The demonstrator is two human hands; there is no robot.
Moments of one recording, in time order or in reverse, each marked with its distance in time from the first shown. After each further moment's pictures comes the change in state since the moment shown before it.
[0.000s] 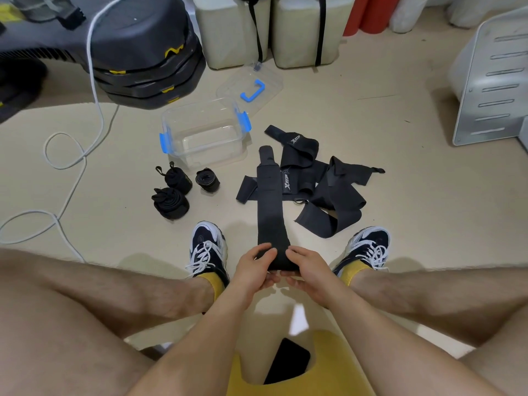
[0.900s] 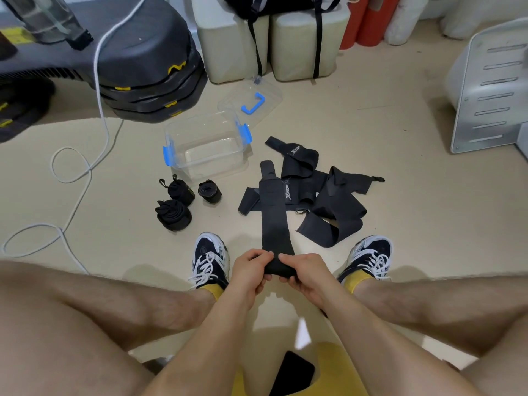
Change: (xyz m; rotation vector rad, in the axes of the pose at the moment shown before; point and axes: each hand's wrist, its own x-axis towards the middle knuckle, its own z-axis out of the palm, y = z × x) left_hand 0.002 0.023 -0.004 0.042 0.078 -0.052; right_hand -0.001 -0.022 0.009 0.076 0.079 0.047
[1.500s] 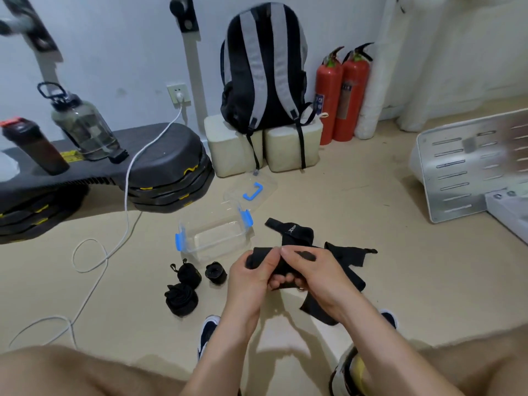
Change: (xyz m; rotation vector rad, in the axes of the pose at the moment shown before) left_hand -0.093 0.138 0.013 -0.240 -0.061 0.618; right_hand -0.114 -0.135 0.003 -0.063 -0.198 -0.664
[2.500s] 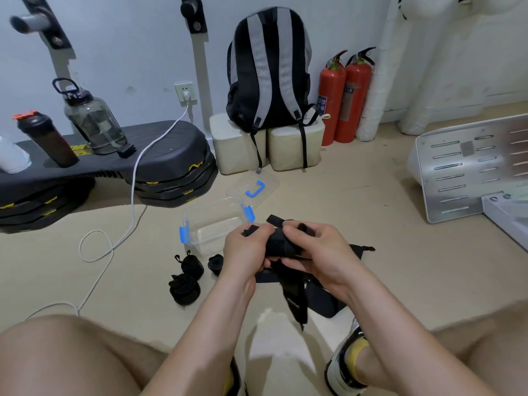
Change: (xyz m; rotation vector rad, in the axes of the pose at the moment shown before) left_hand -0.020 0.061 0.011 0.132 0.140 -0.100; right_hand -0.026 -0.043 0.009 0.109 0.033 0.059
